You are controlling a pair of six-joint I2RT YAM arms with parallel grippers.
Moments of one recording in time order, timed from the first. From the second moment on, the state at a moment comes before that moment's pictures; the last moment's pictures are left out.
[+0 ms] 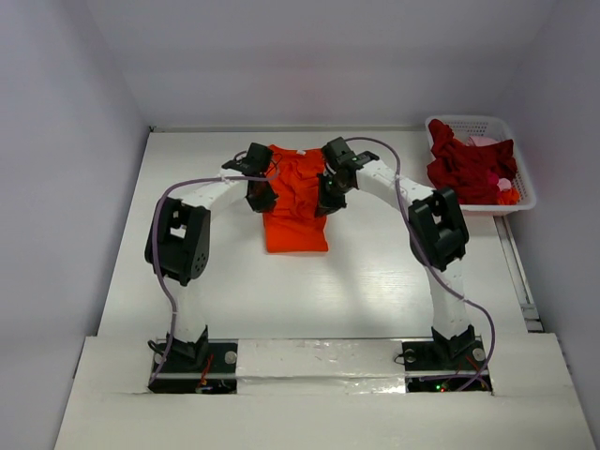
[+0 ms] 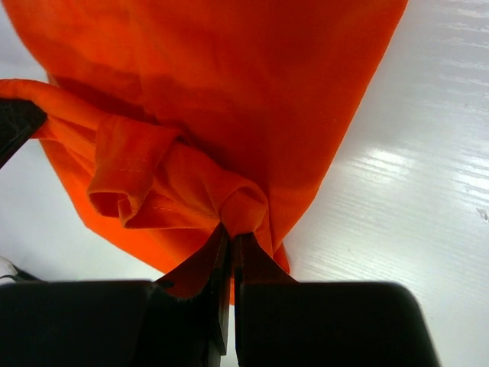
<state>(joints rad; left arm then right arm) -0.38 1.93 1.43 -0.61 -0.08 -0.82 0.53 2.15 1.78 -0.75 -0.25 0.54</state>
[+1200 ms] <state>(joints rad) -0.33 1.61 1.32 -0.57 -0.05 -0.78 0.54 1.99 1.85 -0.80 -0.20 0.52</state>
